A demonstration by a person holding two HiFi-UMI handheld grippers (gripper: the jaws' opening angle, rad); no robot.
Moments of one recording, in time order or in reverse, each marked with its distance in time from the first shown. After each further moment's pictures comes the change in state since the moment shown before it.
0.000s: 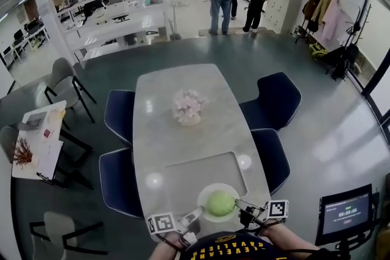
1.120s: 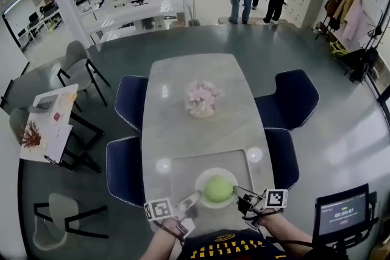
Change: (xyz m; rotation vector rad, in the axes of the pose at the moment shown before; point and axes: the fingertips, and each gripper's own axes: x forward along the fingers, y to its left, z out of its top) left arm 0.017 -0.017 0.062 0.039 -0.133 0.001; right arm 0.053 0.009 0.047 -0.043 0.096 0.065
